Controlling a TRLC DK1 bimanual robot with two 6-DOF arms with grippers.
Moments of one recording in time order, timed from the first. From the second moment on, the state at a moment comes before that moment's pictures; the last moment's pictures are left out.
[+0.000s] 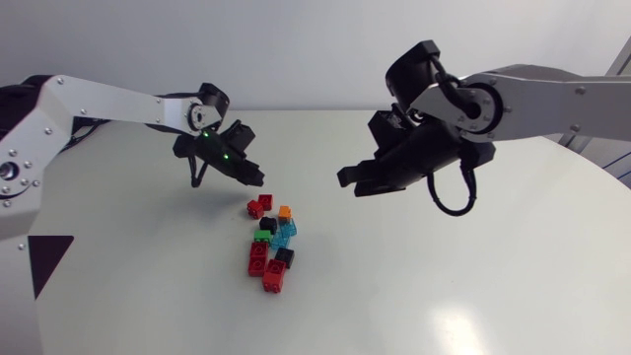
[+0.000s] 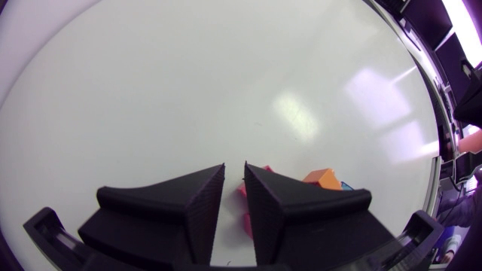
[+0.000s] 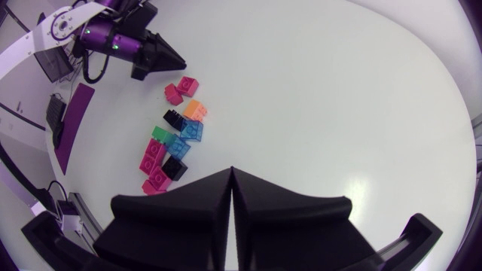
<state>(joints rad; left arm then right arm) -0.21 2.18 1.61 -0.57 0.36 0.40 0.48 1.56 1.22 -0.60 -0.18 0.17</state>
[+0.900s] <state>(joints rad) -0.16 1.93 1.13 -0.50 0.34 0.45 0.53 1.50 1.14 -0.60 -0.18 0.17</state>
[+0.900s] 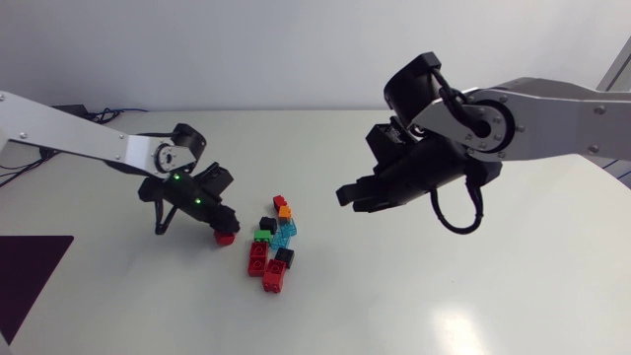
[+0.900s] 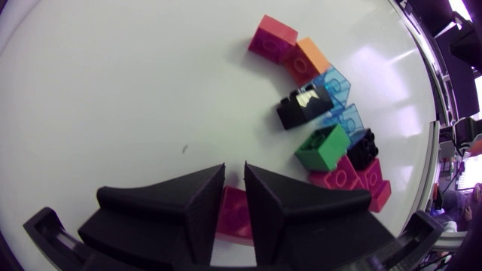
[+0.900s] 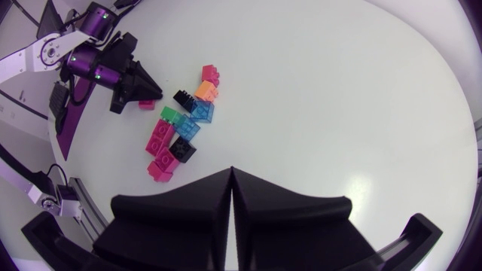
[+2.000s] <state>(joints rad) -0.37 2.24 1.65 -0.55 0.28 0.34 0.51 1.47 1.12 -0.52 -0.19 0.18</state>
